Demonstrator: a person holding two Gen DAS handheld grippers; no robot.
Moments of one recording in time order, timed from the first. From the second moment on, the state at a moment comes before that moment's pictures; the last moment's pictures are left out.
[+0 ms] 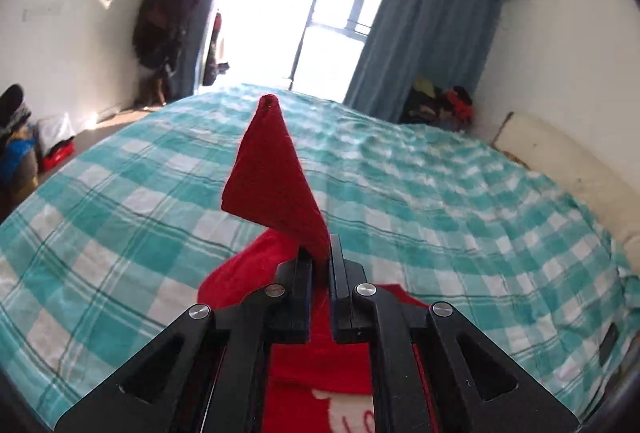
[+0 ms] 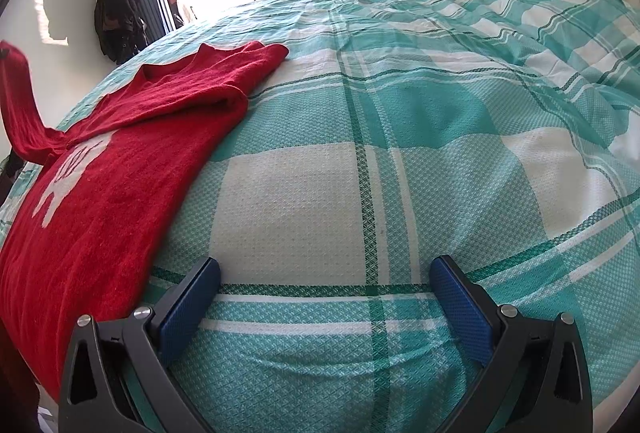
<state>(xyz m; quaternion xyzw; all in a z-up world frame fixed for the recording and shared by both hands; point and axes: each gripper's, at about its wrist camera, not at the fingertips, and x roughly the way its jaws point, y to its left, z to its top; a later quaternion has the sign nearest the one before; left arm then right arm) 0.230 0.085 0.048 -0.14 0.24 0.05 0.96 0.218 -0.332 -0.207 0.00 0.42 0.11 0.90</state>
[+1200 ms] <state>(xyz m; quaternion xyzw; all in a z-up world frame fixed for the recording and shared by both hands) 0.235 0.126 -0.158 -0.01 0.45 0.12 0.88 0.241 -0.345 -0.138 0.10 0.44 0.16 0.88</state>
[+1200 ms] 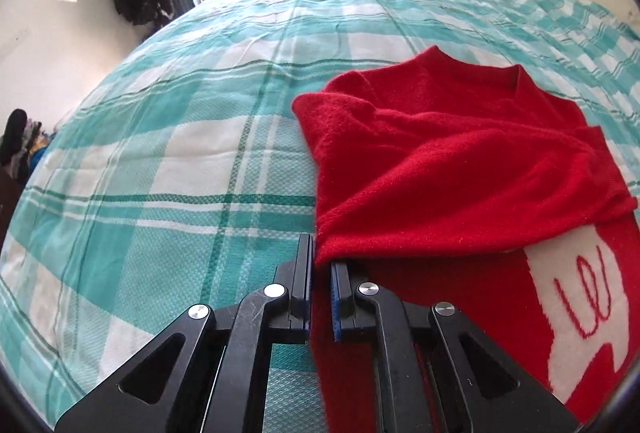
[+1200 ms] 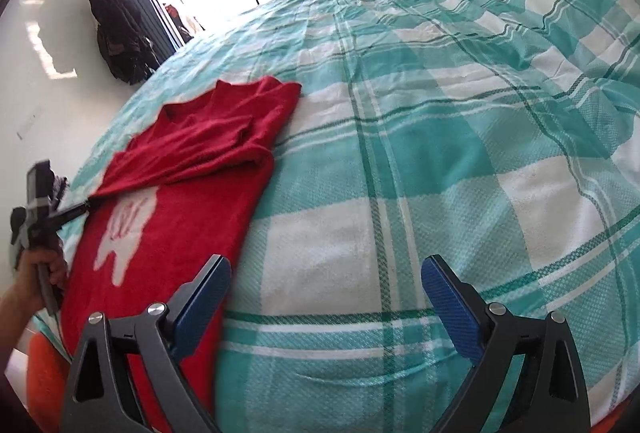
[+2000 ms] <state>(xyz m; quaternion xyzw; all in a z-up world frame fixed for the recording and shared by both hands) 0.168 0.165 -0.130 -0.06 0.44 0.15 0.88 0.375 -0.199 -0.146 0.03 0.52 0.25 0.81</state>
